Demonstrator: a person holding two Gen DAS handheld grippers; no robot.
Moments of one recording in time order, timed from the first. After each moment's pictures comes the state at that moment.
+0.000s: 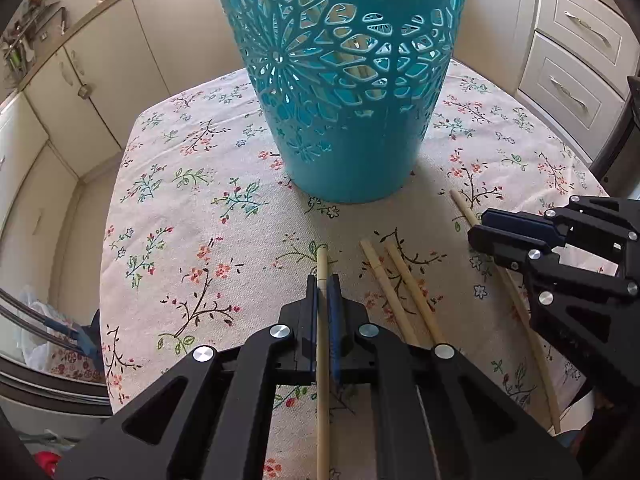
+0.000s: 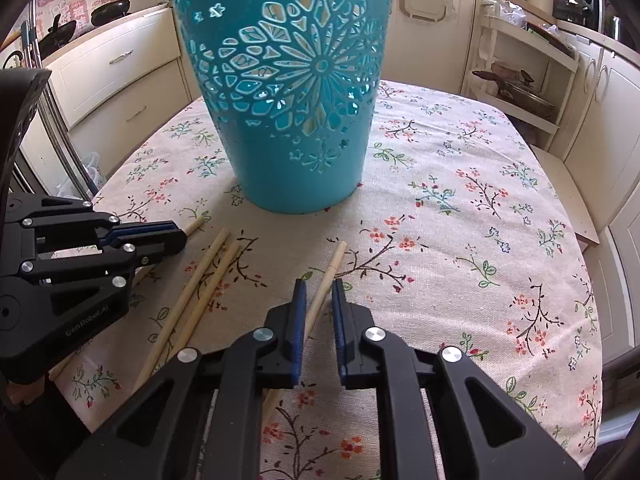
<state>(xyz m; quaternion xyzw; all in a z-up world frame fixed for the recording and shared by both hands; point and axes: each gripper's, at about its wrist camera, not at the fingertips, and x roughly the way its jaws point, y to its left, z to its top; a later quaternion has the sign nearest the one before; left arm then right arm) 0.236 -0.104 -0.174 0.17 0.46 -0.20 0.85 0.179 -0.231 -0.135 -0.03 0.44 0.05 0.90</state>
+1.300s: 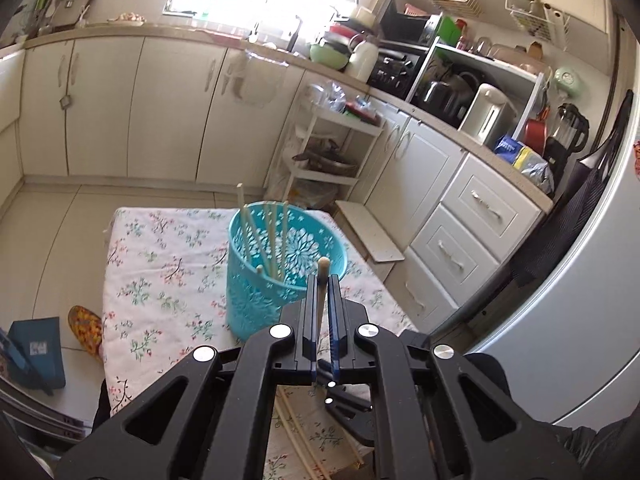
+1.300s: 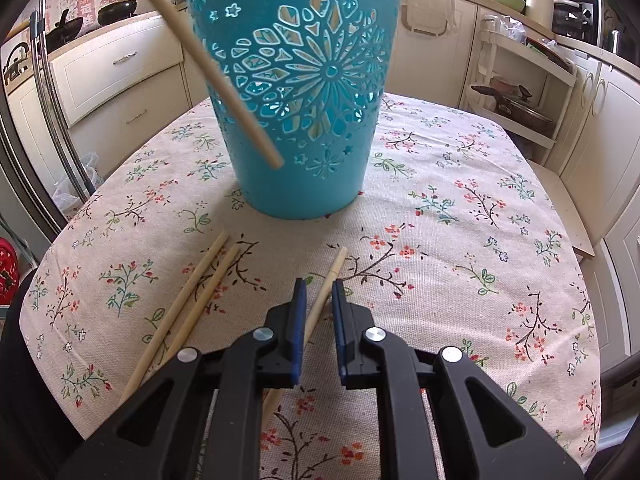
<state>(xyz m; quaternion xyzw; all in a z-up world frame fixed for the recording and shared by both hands) 0.214 -0.042 0.021 -0.08 0.33 -0.34 0.88 0.173 -0.224 -0.136 -0.05 0.42 0.04 0.91</state>
